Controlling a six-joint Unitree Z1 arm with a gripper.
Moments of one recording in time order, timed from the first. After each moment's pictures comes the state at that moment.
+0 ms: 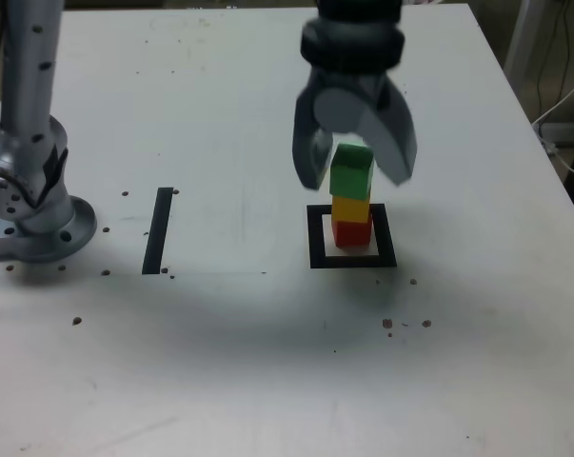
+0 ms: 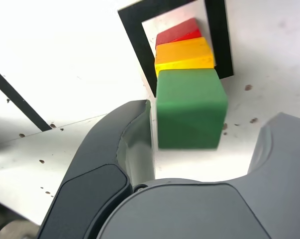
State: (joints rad) arm -0.06 1.92 -1.66 1.36 -0.06 0.21
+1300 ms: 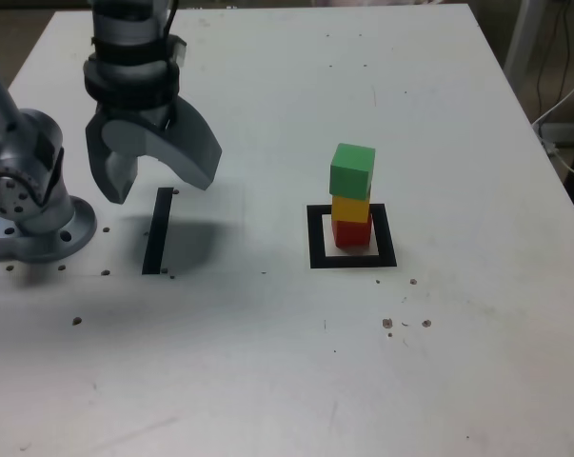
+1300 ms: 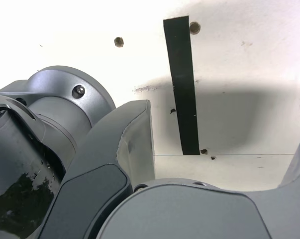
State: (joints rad) arm 0.06 1.45 -0.81 1.11 0.00 0.16
